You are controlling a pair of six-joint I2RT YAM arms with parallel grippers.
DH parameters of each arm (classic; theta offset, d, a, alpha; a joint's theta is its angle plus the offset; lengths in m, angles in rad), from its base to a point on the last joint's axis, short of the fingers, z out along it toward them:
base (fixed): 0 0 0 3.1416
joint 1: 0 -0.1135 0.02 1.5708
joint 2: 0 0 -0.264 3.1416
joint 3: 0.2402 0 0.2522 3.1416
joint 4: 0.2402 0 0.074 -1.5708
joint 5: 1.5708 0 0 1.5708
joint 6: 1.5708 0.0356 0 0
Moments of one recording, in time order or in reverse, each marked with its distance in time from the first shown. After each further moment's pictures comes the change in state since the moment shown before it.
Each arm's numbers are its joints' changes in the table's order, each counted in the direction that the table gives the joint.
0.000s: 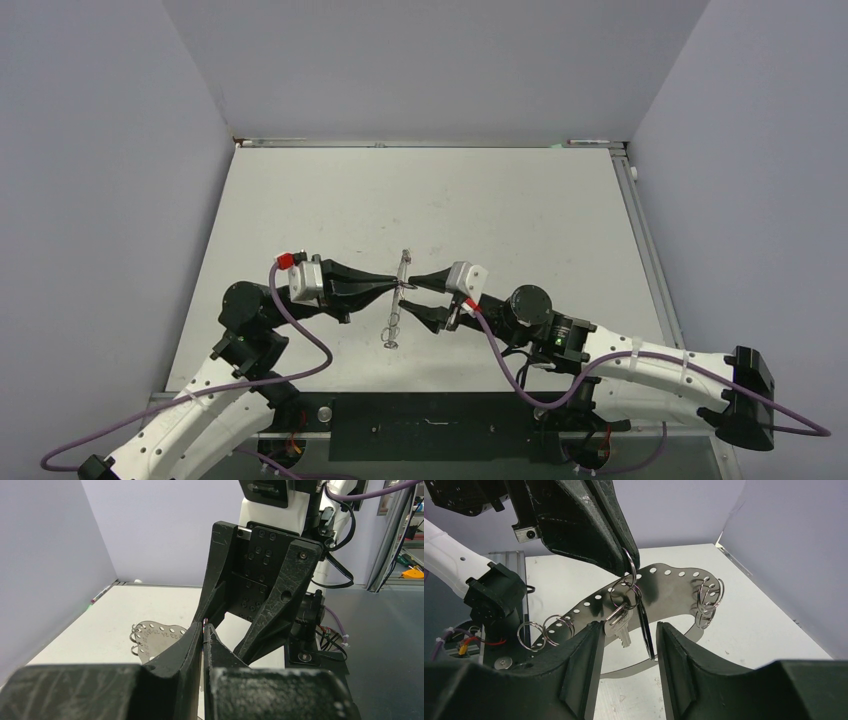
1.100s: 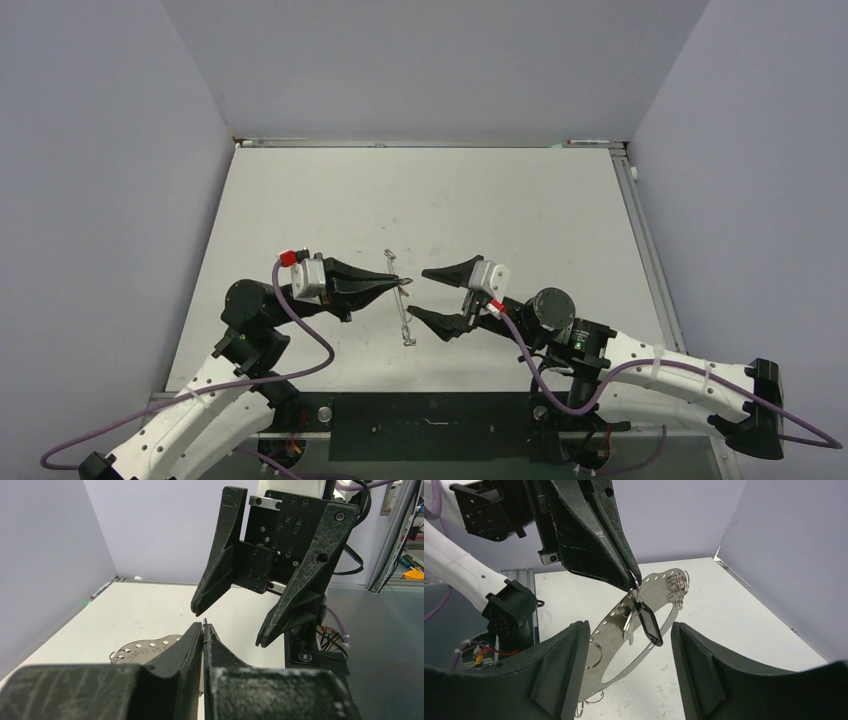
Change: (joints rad) left arm 0.001 0.013 0.000 -0.001 -0.008 -0.002; right arm 0.000 -0.108 0.000 0.044 -0.008 0.030
